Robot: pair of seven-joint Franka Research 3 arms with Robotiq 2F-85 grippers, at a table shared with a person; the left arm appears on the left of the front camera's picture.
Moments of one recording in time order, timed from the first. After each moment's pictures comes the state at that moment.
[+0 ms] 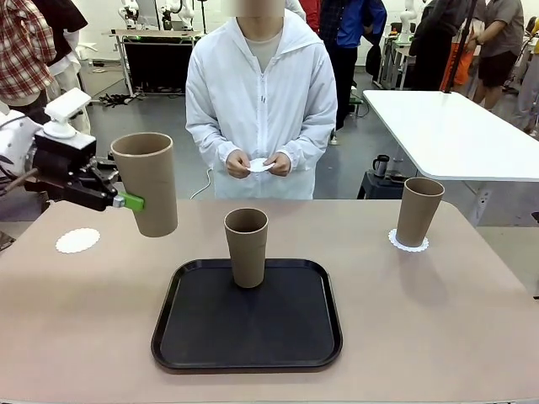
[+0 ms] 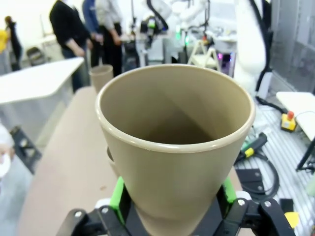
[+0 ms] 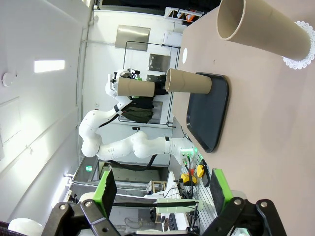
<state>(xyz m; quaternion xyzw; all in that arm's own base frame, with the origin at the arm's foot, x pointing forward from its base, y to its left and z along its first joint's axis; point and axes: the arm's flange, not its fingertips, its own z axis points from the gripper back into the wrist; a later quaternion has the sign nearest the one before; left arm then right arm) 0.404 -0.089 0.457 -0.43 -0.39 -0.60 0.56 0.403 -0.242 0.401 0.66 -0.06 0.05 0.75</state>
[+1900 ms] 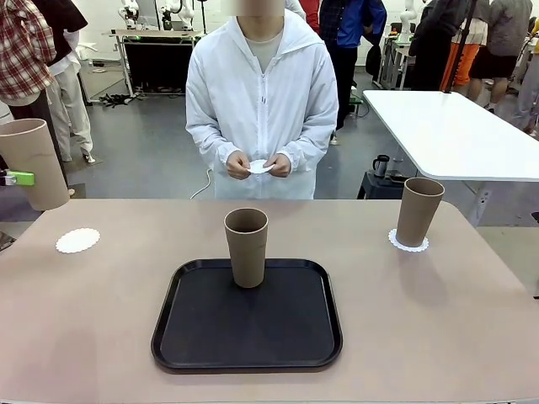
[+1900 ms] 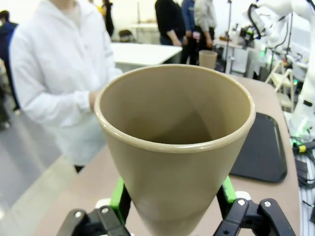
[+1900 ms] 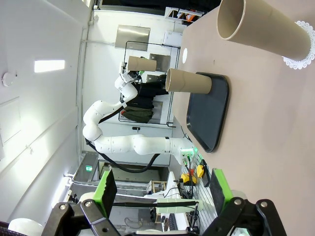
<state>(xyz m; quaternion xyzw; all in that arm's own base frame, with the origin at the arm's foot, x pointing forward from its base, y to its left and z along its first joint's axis) 0.441 0.155 0.427 -0.35 -0.48 -0.44 0.67 0.403 -0.241 0.401 0.66 -0.06 0.05 0.75</state>
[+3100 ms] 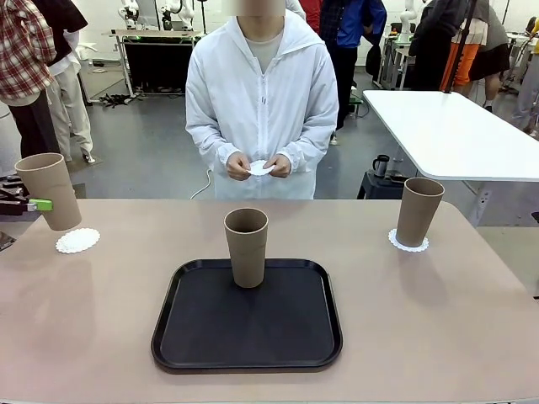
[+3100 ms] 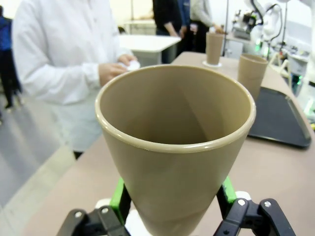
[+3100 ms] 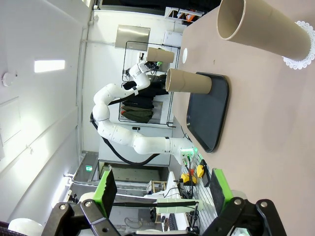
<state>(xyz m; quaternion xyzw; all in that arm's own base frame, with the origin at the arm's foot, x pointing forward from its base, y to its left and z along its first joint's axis) 0.518 0.195 0.319 -0.37 -0.47 -0.45 0.66 0.403 -0.241 0.401 0.66 -0.06 0.05 0.75</state>
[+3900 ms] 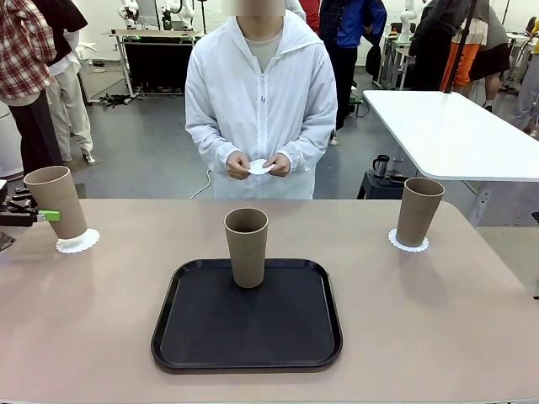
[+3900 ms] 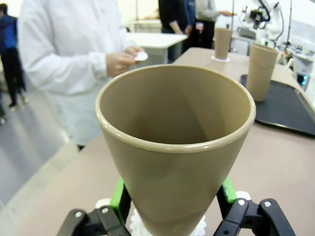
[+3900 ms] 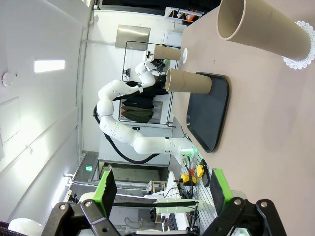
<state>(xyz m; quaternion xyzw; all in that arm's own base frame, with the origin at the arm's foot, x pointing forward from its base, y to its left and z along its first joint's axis) 0.535 0.205 0.282 -0.36 -0.48 -0.45 0.66 0.403 -0.241 0.401 0.66 -0.06 0.05 0.75</state>
